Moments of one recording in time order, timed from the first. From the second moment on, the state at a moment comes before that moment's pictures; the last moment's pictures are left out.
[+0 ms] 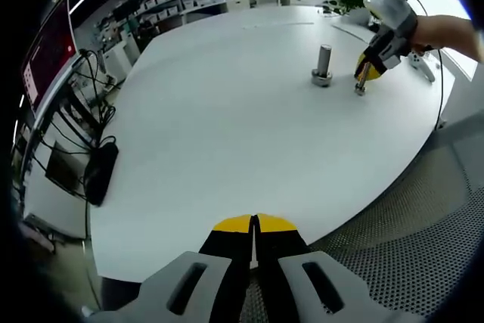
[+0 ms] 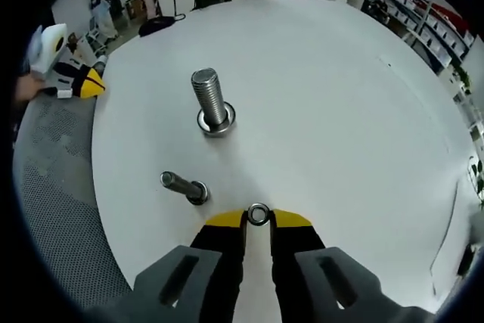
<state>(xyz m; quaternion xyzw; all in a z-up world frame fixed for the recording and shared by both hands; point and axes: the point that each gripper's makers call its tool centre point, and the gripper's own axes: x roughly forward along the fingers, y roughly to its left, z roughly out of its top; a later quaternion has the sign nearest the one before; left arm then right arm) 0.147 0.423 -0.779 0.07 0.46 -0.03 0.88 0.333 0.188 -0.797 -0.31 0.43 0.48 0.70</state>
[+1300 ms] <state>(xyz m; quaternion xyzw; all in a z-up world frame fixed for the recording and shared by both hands) 0.147 0.423 -0.778 0.07 0.46 -0.03 0.88 0.296 0.212 -0.727 -0.32 0.39 0.53 0.68</state>
